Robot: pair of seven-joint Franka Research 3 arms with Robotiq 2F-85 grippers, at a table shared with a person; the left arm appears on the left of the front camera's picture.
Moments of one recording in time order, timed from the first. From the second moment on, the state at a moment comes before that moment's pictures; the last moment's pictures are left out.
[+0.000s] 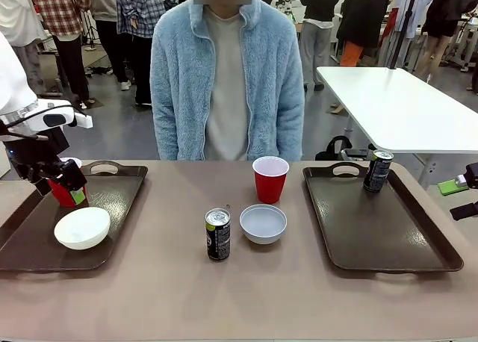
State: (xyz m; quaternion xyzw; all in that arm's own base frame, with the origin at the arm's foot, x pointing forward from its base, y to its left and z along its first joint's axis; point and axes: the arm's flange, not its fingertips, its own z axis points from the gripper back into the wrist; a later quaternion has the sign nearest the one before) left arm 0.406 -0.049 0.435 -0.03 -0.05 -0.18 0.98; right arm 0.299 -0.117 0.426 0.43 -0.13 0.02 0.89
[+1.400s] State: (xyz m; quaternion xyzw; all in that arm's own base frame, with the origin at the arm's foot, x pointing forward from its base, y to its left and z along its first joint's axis) left arm 0.434 0.001 0.522 -0.30 0.04 -0.18 0.94; right arm 0.301 -0.086 0.510 0.28 -0.13 -0.01 0.95
